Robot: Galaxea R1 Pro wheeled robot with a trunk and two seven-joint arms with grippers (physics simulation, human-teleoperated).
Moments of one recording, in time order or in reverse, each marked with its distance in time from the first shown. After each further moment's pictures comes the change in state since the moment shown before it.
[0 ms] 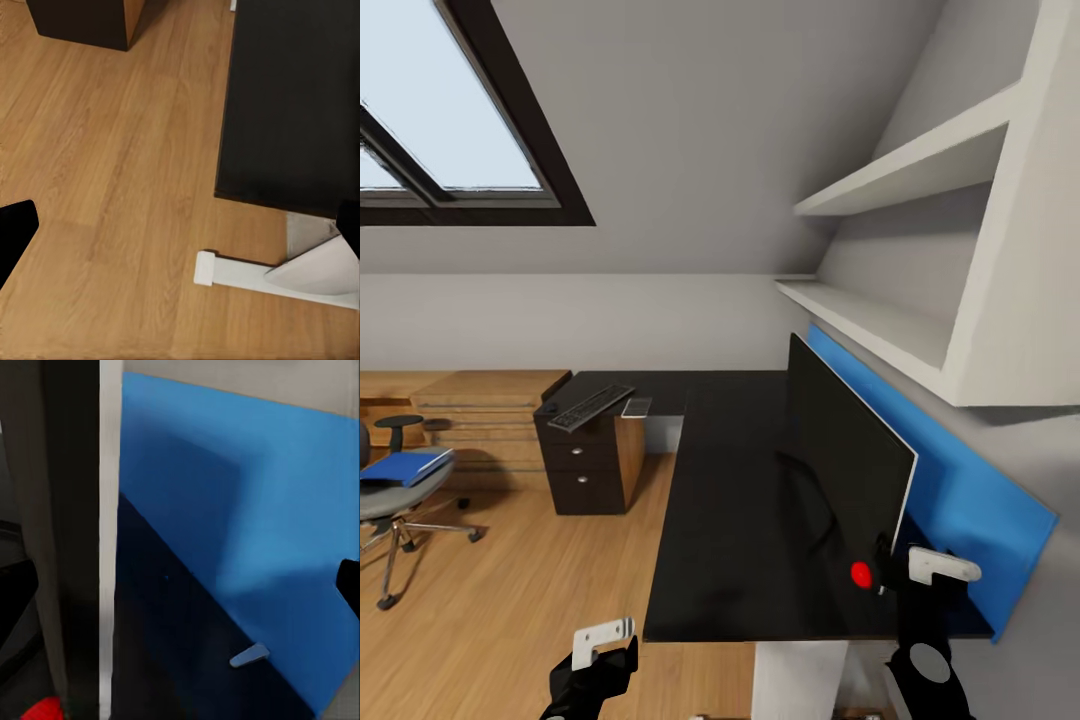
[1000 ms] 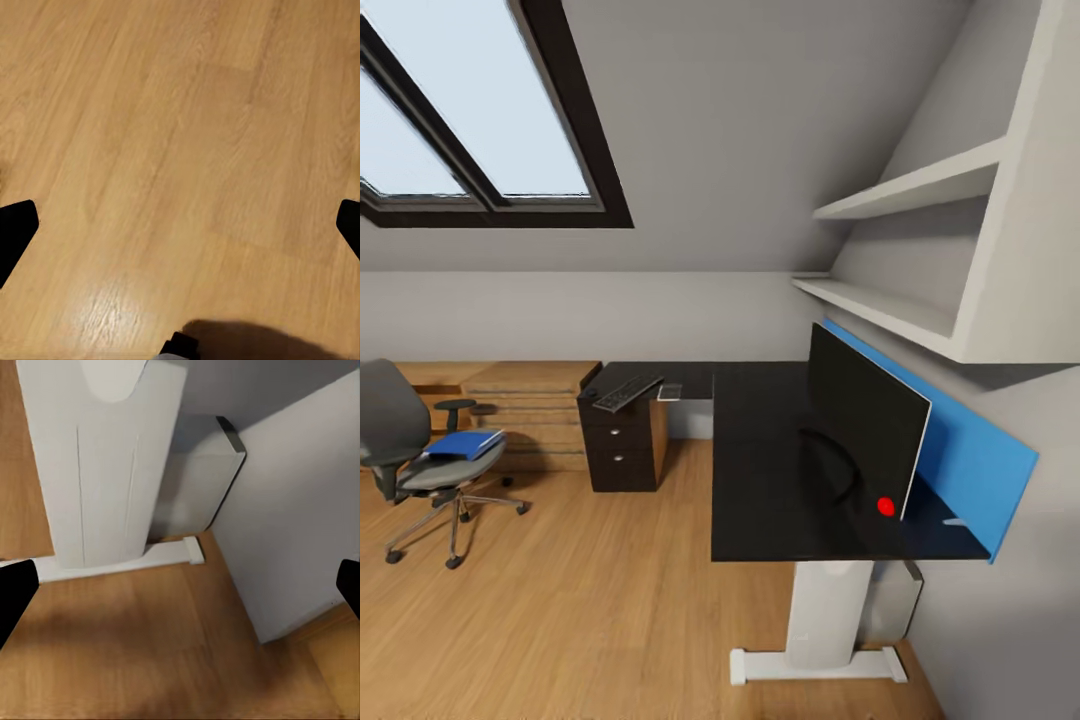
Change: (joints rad) left arm -0.001 -0.037 -0.001 0.700 -0.009 -0.426 -0.020; right arm -0.001 0.007 0.004 0.923 -0.027 -0.505 0.105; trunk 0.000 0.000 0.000
